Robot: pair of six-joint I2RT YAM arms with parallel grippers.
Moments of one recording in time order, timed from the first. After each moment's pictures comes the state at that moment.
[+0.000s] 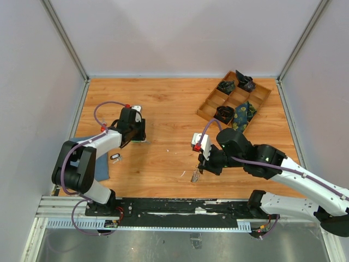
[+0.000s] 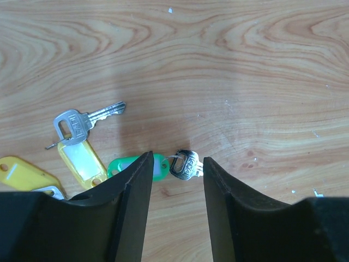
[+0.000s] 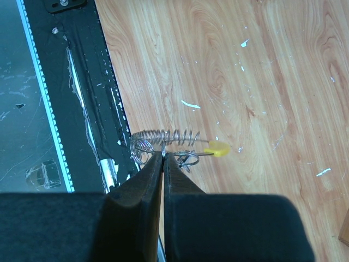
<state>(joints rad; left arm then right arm) -0.28 1.51 0.76 -0.09 -0.03 -0.20 1.04 0.93 1.04 -0.80 -0.21 -0.17</state>
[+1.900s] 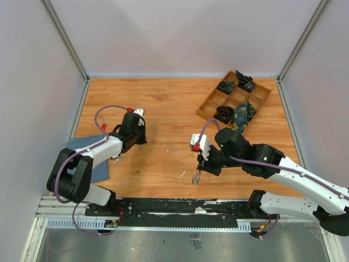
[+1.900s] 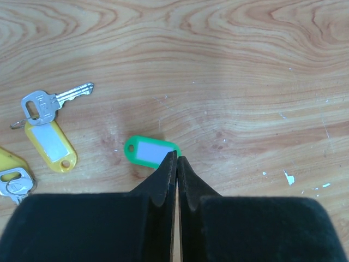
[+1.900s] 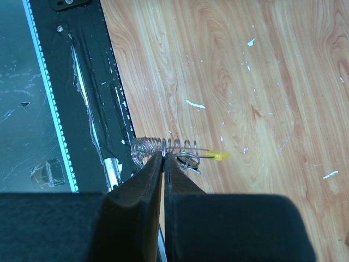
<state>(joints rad) -0.36 1.42 0.68 -0.05 -0.05 -0.28 1.04 0.94 1.04 -0.80 -0.23 -0.16</state>
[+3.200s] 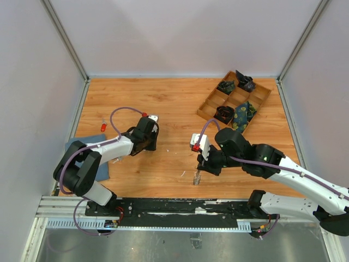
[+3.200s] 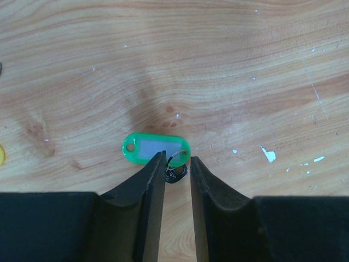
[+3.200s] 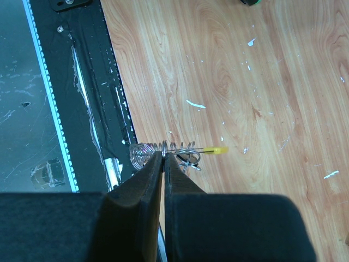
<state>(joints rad) -0.54 1.51 0.72 -0.12 -0.13 -0.29 1.04 0.94 1.04 -0.80 -0.23 -0.16</state>
